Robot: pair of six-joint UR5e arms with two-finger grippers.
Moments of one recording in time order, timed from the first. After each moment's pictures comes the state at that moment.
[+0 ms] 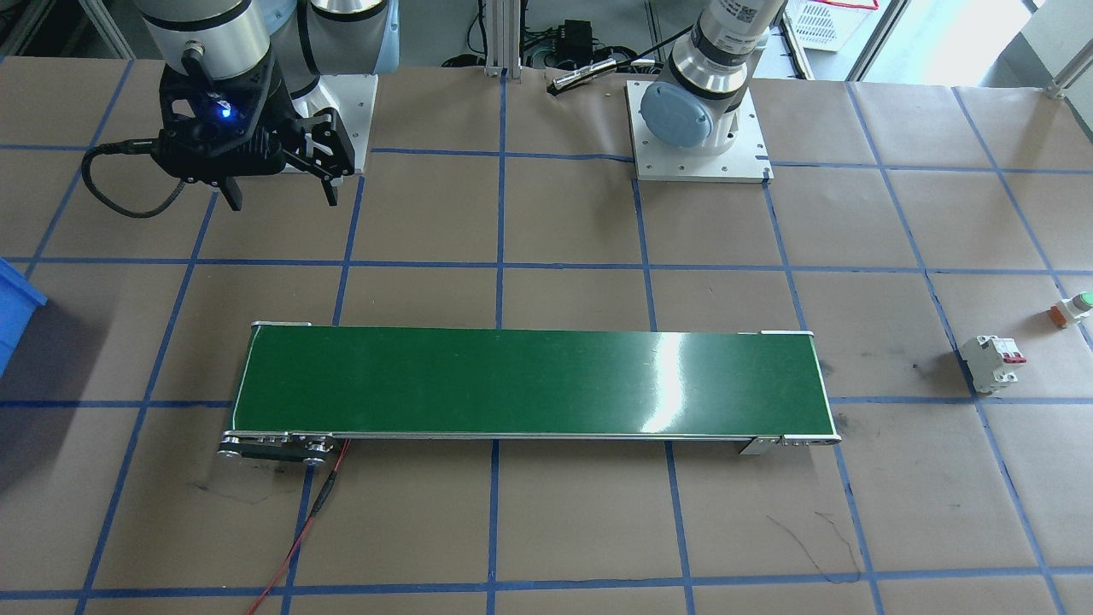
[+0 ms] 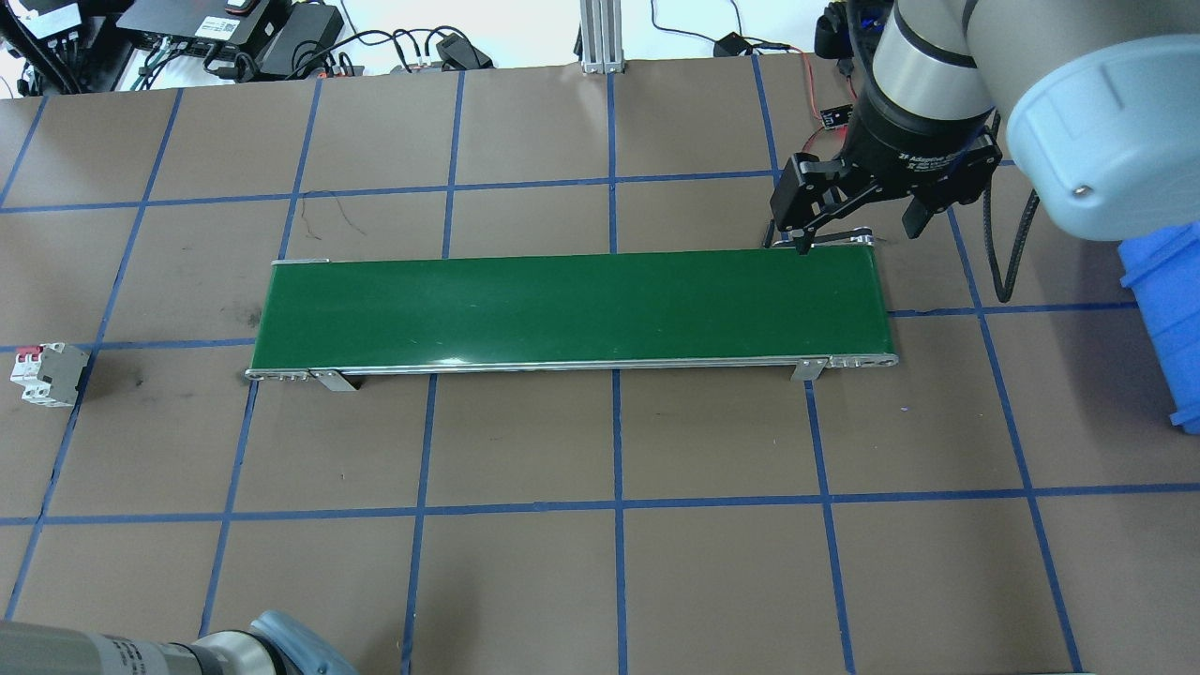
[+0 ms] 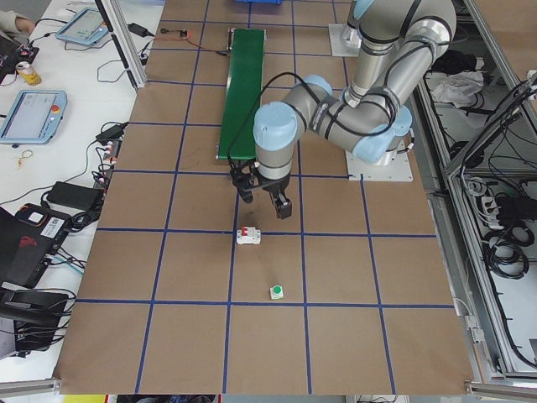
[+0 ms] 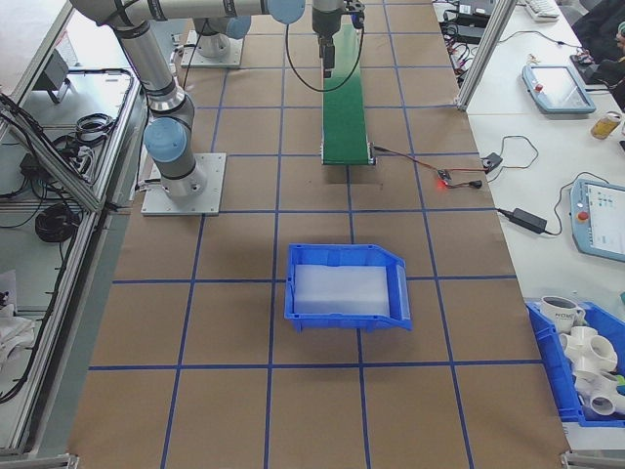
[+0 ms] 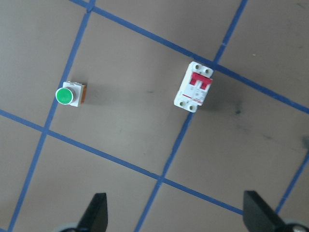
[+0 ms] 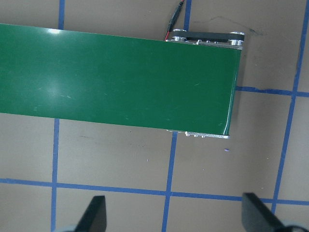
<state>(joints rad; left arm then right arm) -0.59 -1.76 -1.48 -1.50 1.58 0.54 1.65 -1.61 1.61 -1.58 -1.59 -0.02</state>
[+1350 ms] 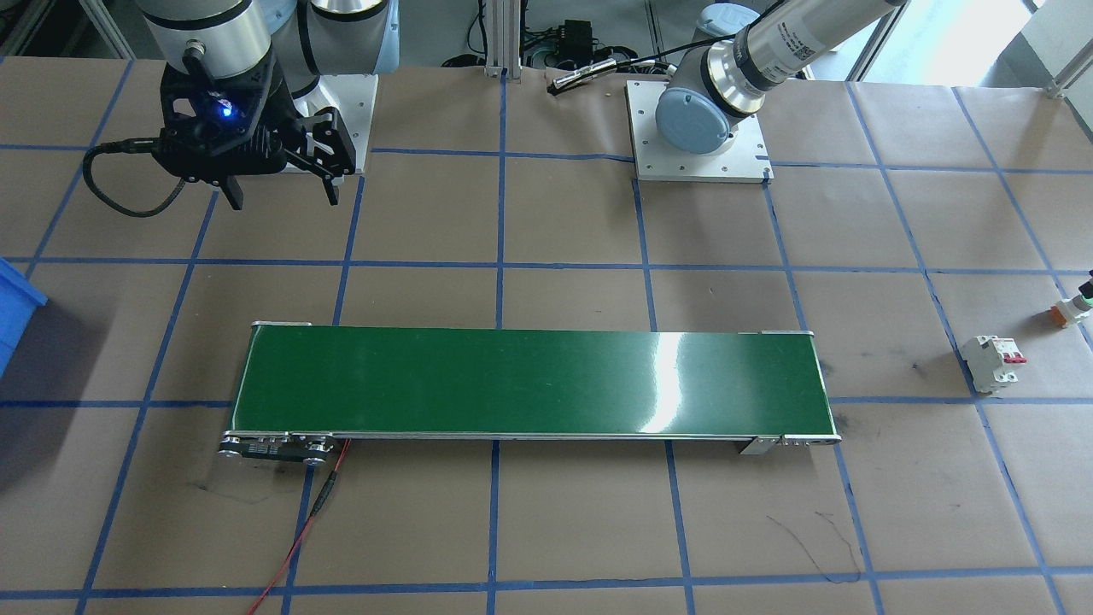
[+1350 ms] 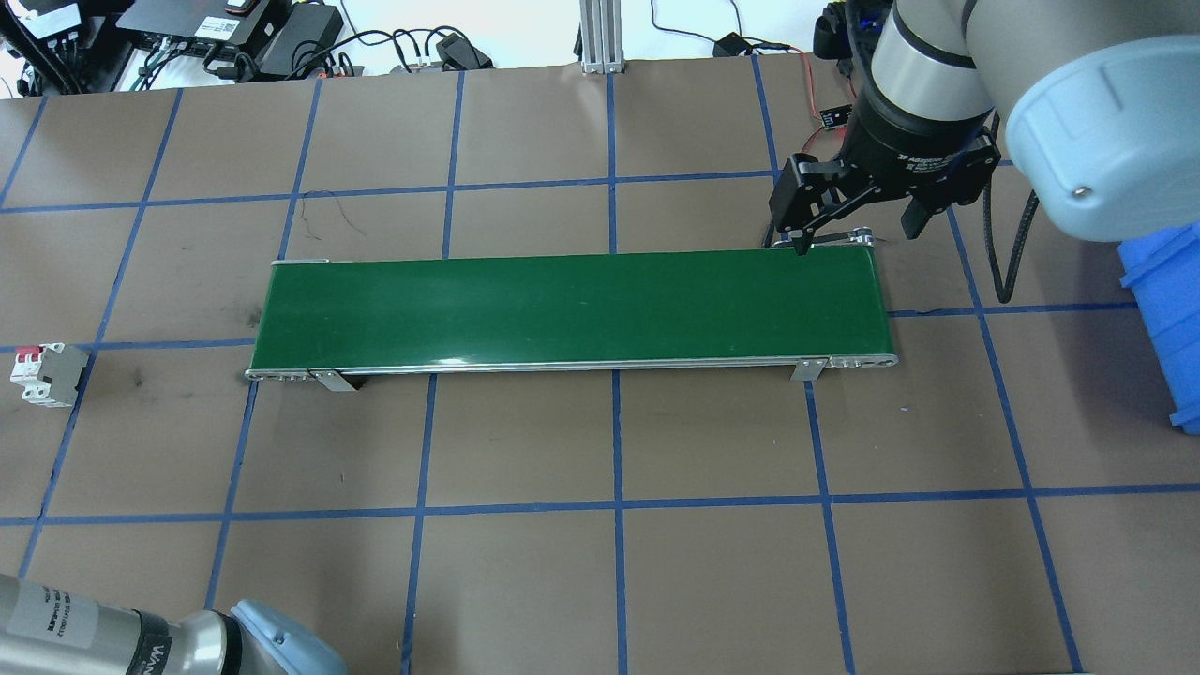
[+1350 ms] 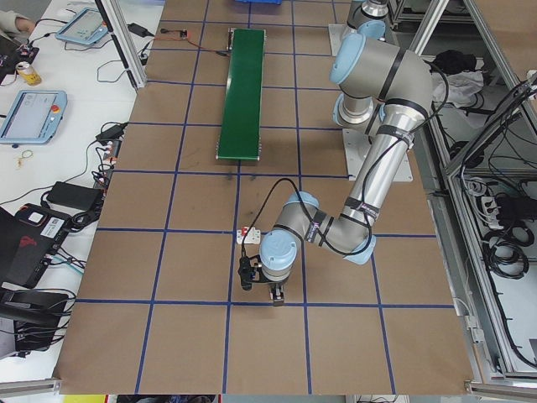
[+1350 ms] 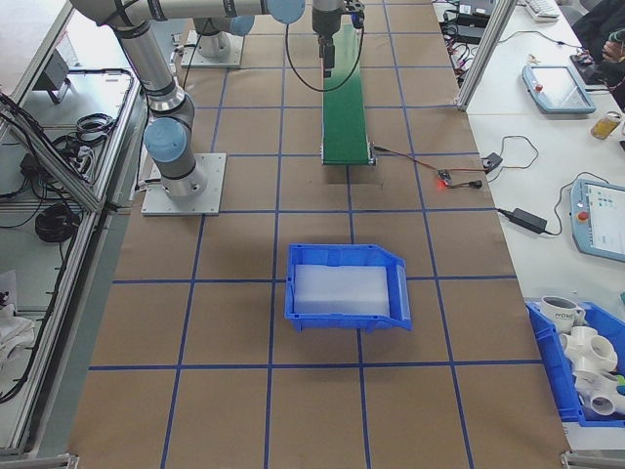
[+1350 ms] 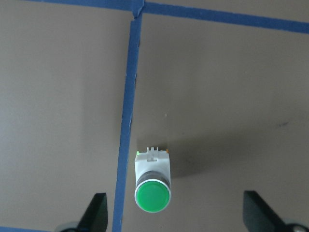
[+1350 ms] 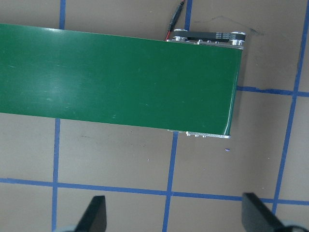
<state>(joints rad) -0.46 -2.12 -1.49 -1.09 1.58 0.98 1.65 -1.61 1.61 -1.58 -1.59 -0.02</state>
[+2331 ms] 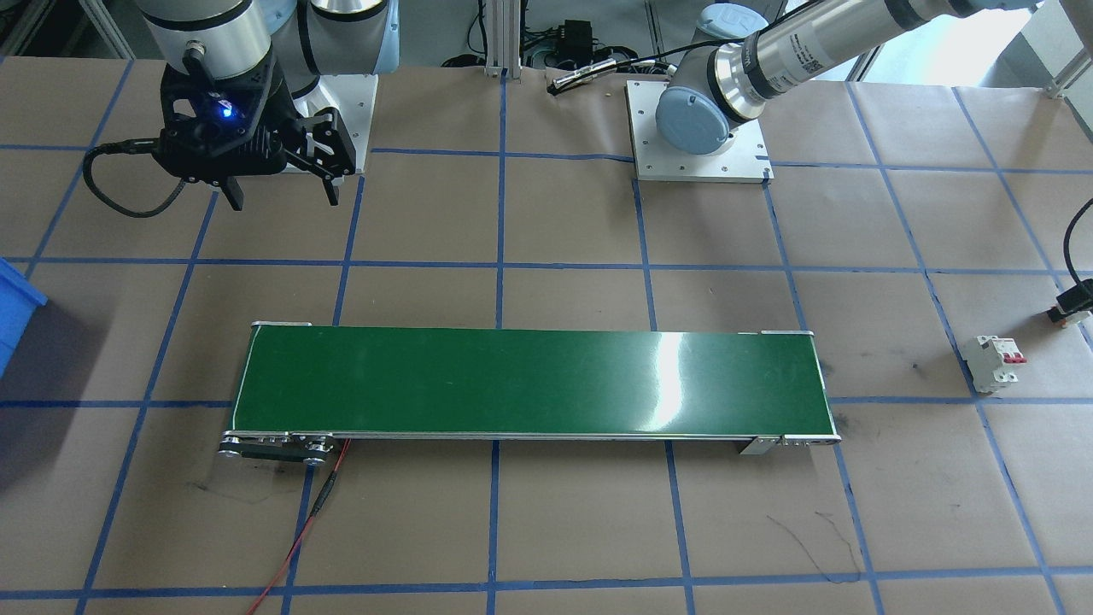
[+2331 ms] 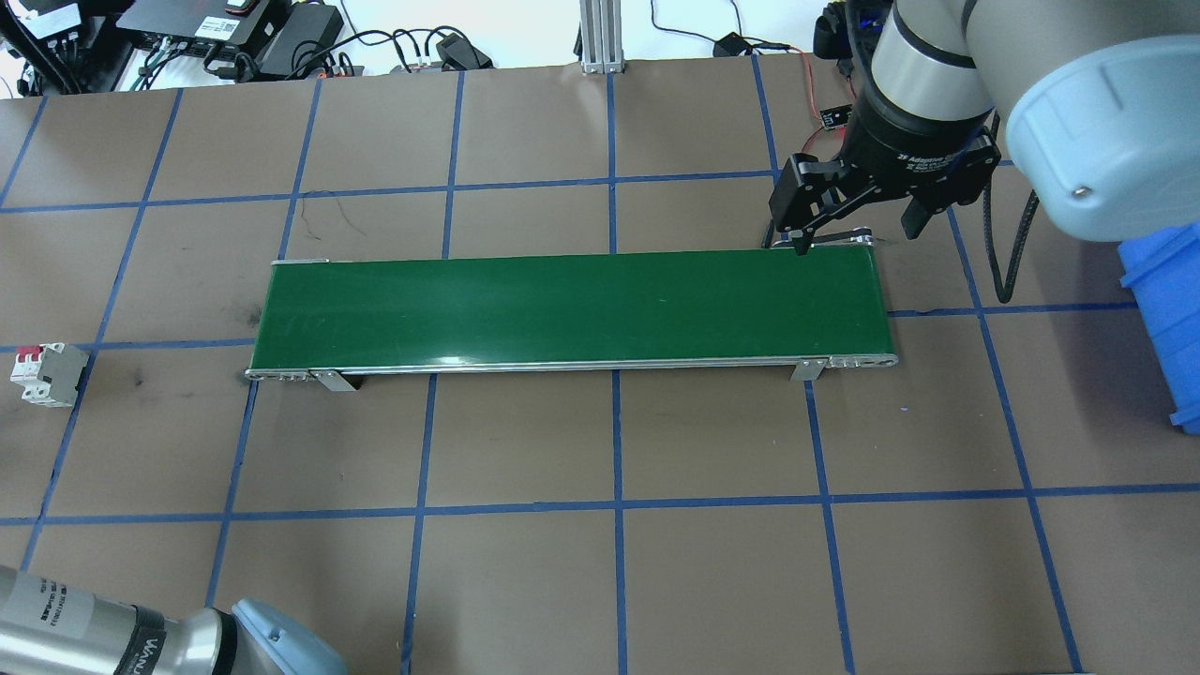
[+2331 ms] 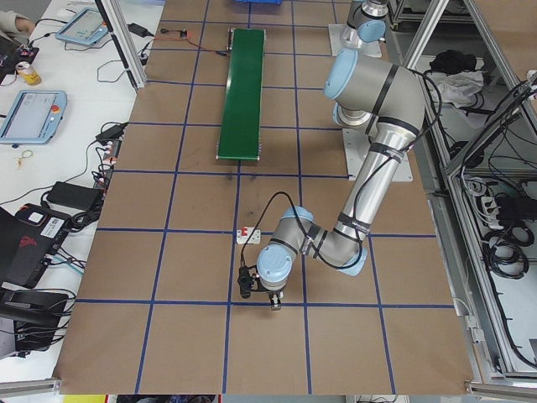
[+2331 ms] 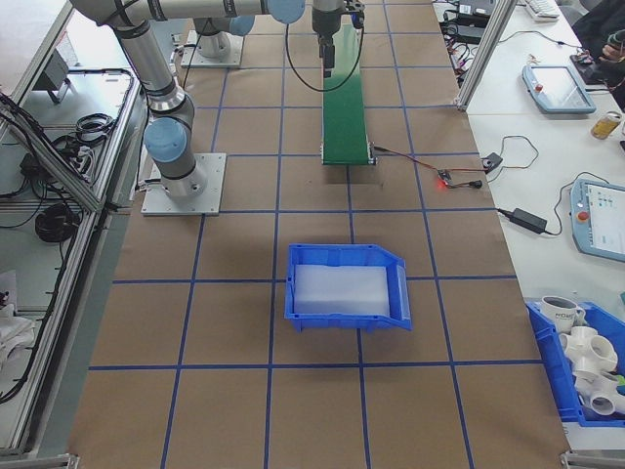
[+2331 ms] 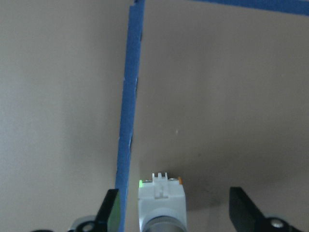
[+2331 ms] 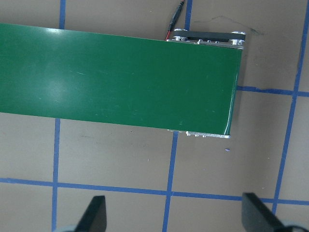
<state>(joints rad) -0.46 -2.21 -1.50 -1.02 1.58 0.98 1.65 -1.61 1.61 -1.58 -1.59 -0.02</state>
